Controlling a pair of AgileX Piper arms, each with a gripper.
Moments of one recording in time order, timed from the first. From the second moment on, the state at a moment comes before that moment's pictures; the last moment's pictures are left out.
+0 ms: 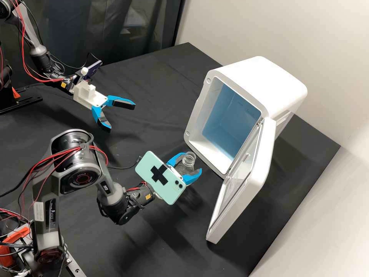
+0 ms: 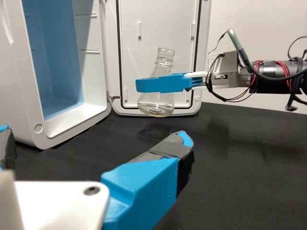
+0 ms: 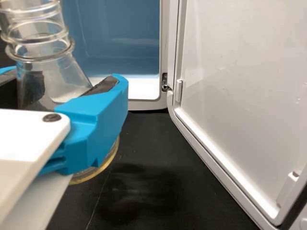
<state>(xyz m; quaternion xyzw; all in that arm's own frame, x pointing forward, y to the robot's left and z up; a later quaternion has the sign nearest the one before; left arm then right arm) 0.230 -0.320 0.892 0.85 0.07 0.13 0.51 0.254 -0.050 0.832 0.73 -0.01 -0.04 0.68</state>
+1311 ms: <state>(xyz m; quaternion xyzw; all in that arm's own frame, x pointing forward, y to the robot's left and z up) 0.237 -0.329 0.883 0.85 0.07 0.10 0.51 0.380 0.031 0.835 0.73 -0.02 0.03 0.69</state>
